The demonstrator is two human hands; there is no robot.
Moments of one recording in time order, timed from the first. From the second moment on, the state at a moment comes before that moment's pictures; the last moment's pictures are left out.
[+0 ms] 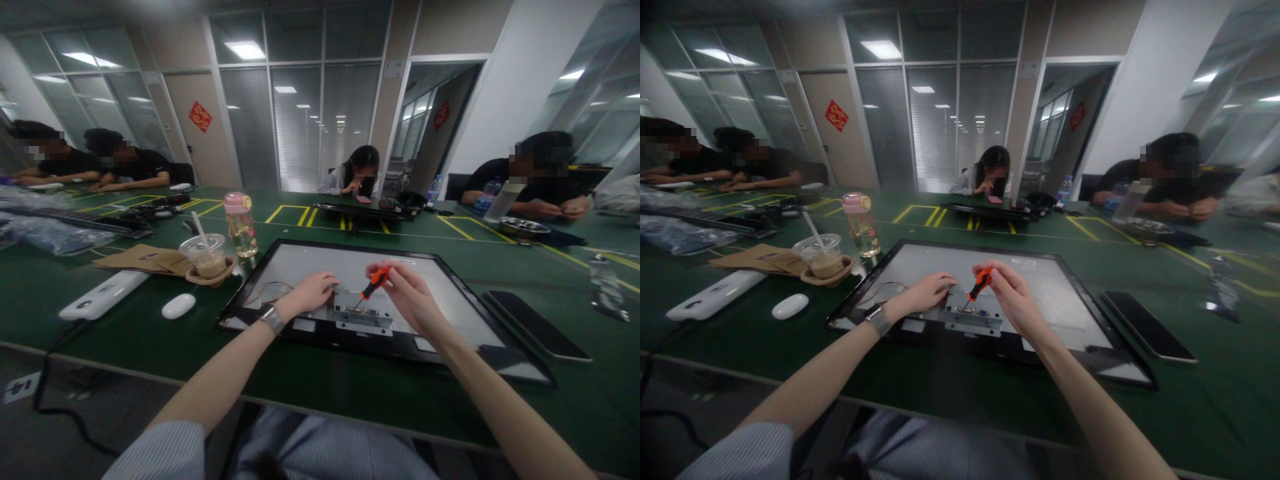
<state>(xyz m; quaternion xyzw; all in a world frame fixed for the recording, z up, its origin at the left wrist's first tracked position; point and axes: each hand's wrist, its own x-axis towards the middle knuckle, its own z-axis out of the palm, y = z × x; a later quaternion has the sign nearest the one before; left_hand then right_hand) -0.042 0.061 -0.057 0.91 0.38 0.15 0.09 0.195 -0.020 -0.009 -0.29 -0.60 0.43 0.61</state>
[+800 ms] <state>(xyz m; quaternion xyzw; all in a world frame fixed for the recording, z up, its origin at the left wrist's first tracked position) -0.044 0.064 -0.062 0.91 0.38 0.15 0.08 0.198 -0.020 -0.016 -0.38 -0.62 0.28 0.63</state>
